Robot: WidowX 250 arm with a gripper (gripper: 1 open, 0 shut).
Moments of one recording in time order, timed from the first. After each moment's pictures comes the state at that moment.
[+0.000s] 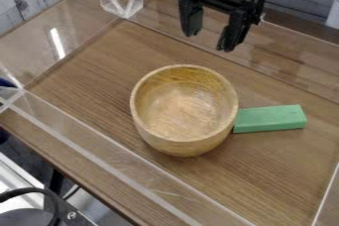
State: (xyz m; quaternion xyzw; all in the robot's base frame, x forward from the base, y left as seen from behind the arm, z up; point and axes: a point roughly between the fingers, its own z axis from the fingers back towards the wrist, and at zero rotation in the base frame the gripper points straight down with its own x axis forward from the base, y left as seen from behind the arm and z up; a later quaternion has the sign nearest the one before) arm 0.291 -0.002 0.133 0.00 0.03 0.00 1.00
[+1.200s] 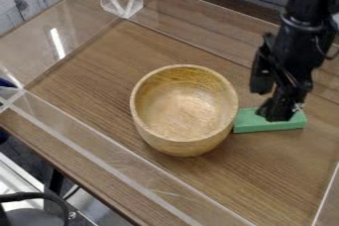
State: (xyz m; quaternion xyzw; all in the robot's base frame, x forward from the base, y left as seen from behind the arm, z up) arm 0.291 -0.094 0.062 -0.01 0.07 -0.40 0.91
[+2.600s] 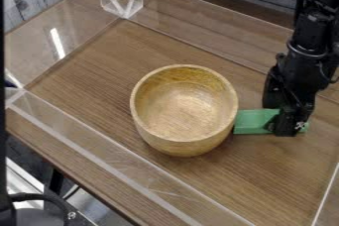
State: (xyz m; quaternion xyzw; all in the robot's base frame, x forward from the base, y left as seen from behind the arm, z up) arm 0.309 -0.103 0.031 -0.02 0.05 -0.45 0.89
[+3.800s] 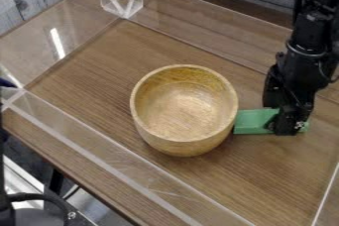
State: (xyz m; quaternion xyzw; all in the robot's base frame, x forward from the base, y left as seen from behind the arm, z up) arm 0.312 -0.100 0.031 -0.01 0.03 -0.44 0.90
